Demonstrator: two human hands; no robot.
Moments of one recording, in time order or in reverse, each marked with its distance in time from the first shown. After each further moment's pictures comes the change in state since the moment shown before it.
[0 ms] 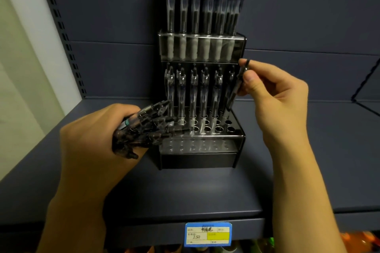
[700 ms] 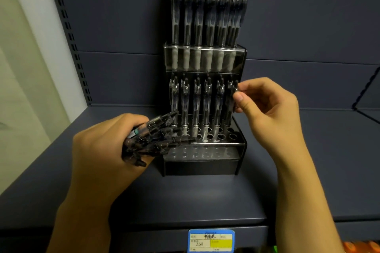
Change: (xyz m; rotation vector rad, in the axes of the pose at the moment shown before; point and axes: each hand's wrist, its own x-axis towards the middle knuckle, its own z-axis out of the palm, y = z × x) left_hand -0.001 -0.001 0.001 -0.061 -0.003 0.031; right_hand -0.005 0.002 -0.005 -0.189 -0.127 -0.001
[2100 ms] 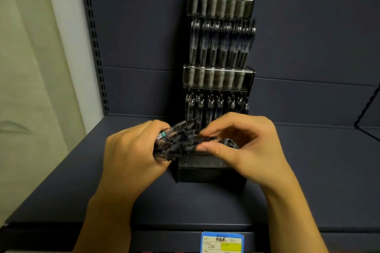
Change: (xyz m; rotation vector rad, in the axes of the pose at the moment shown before) left_hand 0.005 -0.006 0.001 0.035 -0.037 -0.013; right_hand -0.025 -0.046 0.033 0.240 -0.351 -0.247
